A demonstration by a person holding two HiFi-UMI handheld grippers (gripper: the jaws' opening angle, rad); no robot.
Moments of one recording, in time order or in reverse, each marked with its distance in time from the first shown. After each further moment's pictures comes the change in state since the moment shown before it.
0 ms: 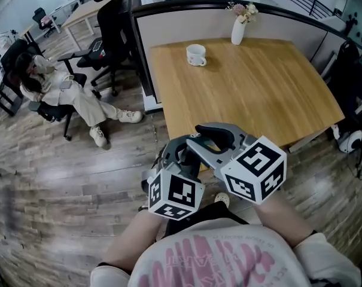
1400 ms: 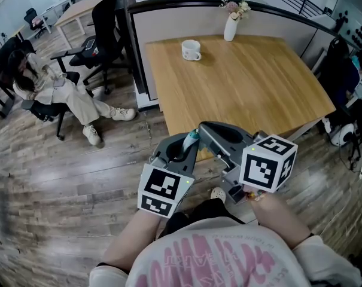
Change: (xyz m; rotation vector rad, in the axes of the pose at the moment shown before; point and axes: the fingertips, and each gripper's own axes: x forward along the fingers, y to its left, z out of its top) left arm -0.039 -0.005 -0.009 -0.364 -0.151 -0.088; right arm -0.021 0.010 -0.007 0.396 -0.158 -0.045
